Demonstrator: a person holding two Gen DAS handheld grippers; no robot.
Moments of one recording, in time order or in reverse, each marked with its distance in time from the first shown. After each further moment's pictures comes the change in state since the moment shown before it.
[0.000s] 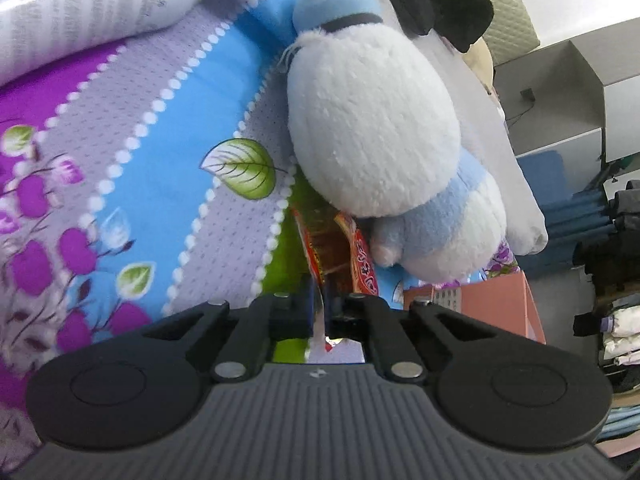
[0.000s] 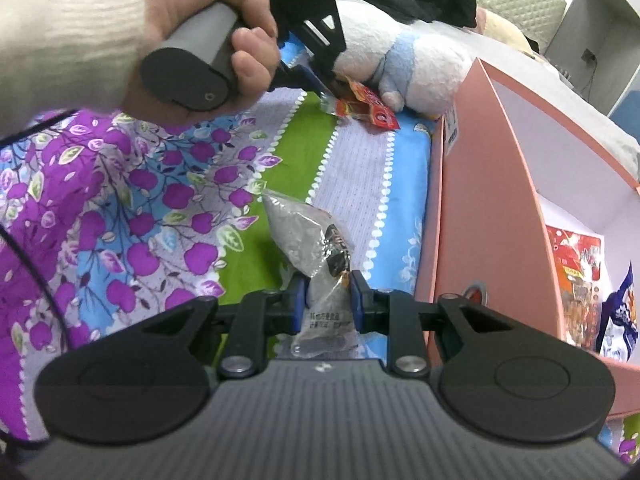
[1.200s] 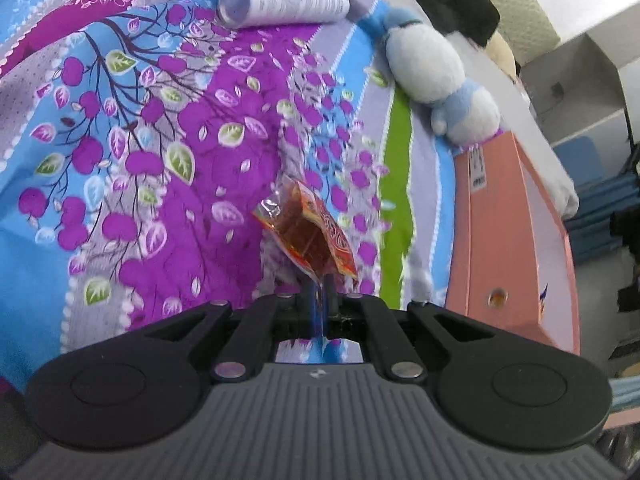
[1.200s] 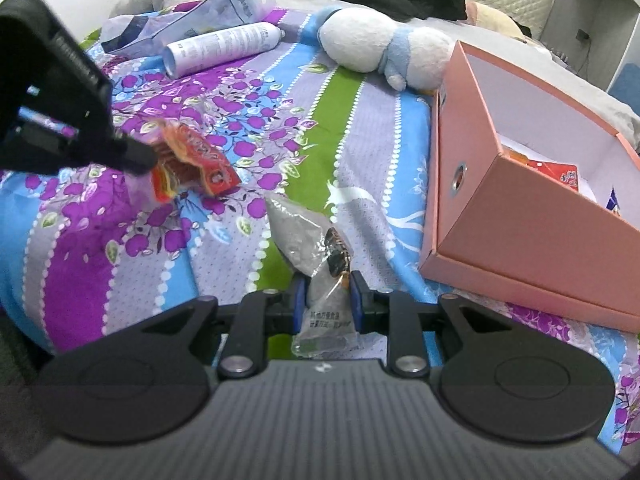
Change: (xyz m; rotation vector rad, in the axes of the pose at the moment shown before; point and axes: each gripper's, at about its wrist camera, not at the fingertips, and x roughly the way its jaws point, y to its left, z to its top) left arm -0.227 0.064 -0.209 0.040 -0.055 0.191; right arm -0.072 0.015 -0.061 0.073 -0.027 0.068
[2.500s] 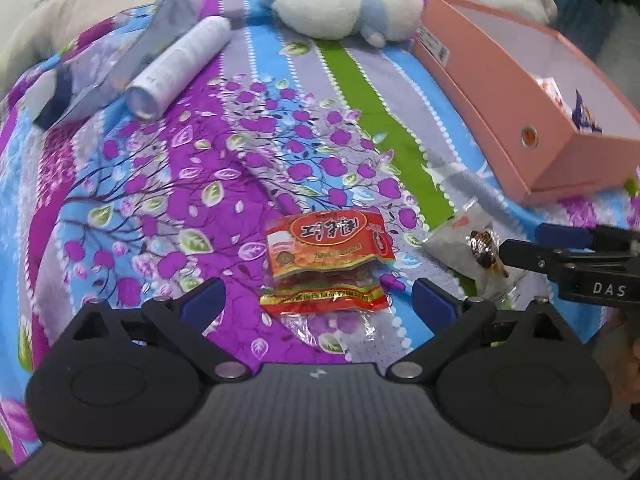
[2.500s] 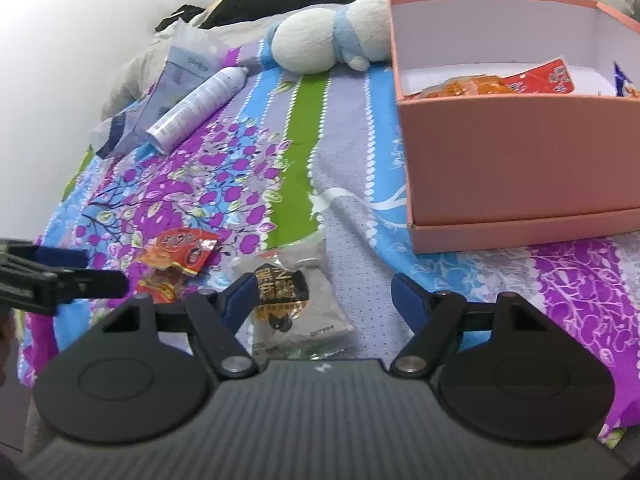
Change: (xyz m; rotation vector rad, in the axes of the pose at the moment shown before) left arm -0.004 -0.045 -0.014 0.710 0.056 0.222; right arm 0.006 -0.069 -0.011 0.390 -0.018 0.235
